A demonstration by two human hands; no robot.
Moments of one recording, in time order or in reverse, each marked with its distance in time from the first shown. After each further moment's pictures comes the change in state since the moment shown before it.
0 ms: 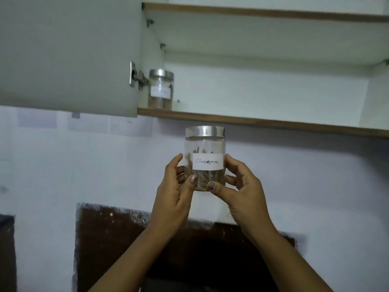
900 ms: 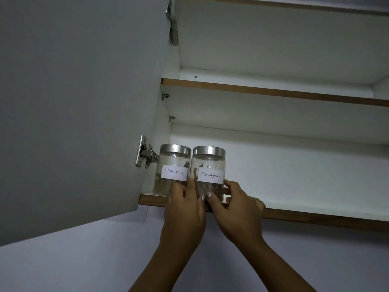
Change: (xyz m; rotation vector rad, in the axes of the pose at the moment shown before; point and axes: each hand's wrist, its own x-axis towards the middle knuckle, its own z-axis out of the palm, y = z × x) left_hand 0.222 -0.079 -0.006 0.495 0.199 0.292; right_hand 0.231 0.022 0.084 -0.747 0.369 -0.316
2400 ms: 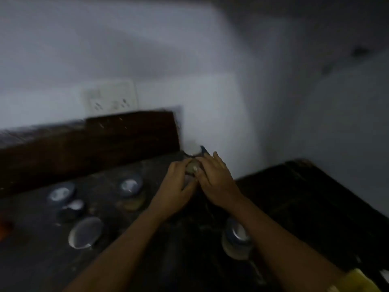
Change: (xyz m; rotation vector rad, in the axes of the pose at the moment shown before) left_hand -0.466 0.365 0.112 -0.599 -1.033 -0.224; right_hand -0.412 0.312 -0.390 -0.239 -0.727 0.474
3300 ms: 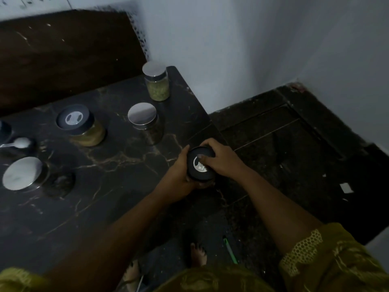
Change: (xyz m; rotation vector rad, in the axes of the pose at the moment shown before) left_hand -0.074 -0.021 0.162 -0.247 -0.452 -0.397; right_hand -0.095 0.157 0.041 0.326 -0.373 0.383
